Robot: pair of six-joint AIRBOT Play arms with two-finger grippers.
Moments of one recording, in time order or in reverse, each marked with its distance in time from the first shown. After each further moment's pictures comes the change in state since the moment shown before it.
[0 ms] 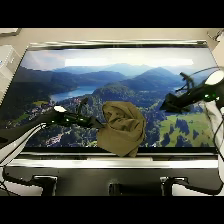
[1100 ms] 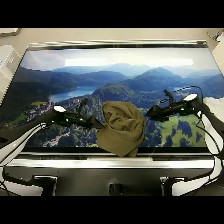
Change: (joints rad) left arm 0.004 0.000 0.000 0.000 -0.018 -0.048; right arm -0.011 -0.285 -0.170 0.293 -0.238 -0.317
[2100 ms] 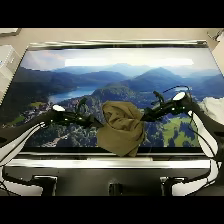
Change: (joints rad) left arm 0.023 0.002 0.014 -0.001 -0.017 -0.023; right arm 0.131 0.038 0.003 -0.059 -0.019 0.051
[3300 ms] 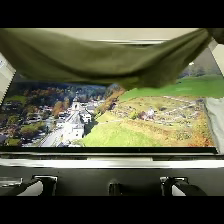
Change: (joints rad) left arm 0.487 0.487 1.059 0.542 -0.160 -0.459; right arm 0.004 0.578 0.797 -0.395 0.044 0.389
